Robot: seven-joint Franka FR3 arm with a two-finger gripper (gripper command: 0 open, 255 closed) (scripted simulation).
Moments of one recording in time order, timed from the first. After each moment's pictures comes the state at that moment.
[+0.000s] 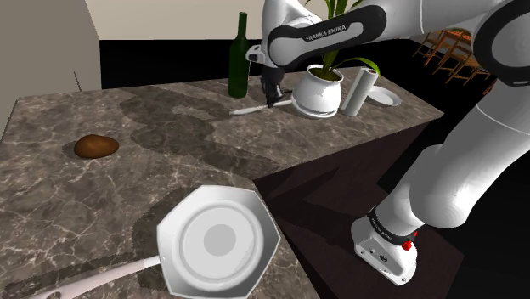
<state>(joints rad) 0.29 0.04 -0.07 -2.06 -0.16 2.08 -1.10</state>
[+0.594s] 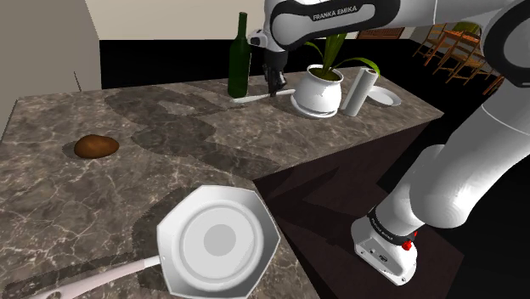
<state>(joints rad) 0.29 0.00 -0.07 -1.98 -0.15 1.96 -1.12</state>
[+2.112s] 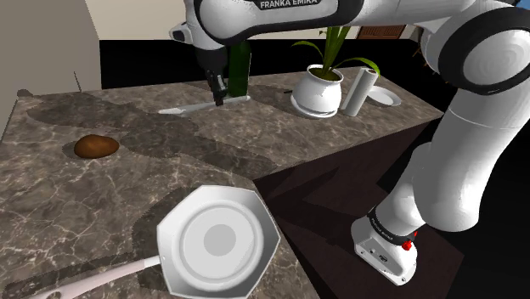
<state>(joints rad) 0.49 0.25 0.10 -1.58 -0.15 1.75 -0.78</state>
